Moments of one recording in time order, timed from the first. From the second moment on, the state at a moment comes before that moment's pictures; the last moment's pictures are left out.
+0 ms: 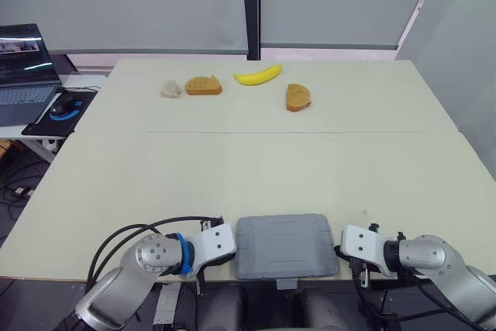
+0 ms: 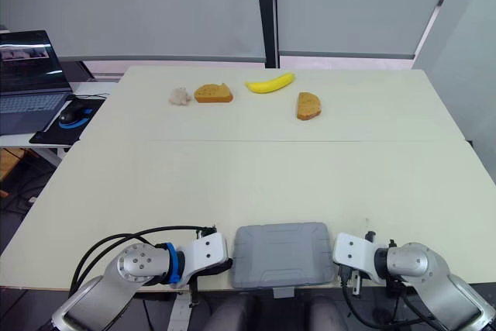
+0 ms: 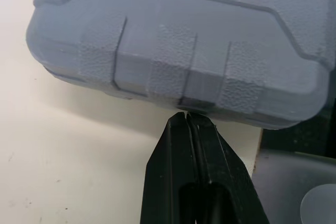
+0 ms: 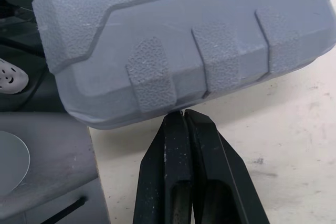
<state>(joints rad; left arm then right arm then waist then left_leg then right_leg) 0.03 0.77 -0.37 -0.46 0.04 0.54 -0.89 0.11 -0.92 0.31 -0.45 0.00 0.41 0.84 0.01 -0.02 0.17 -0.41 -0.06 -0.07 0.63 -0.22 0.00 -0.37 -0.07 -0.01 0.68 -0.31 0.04</state>
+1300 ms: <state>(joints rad) -0.20 0.63 -0.05 0.05 -0.13 0.10 -0.87 -0.06 -0.73 -0.05 -0.14 0.14 0.20 0.78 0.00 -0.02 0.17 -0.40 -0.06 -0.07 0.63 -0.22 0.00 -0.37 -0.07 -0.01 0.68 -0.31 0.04</state>
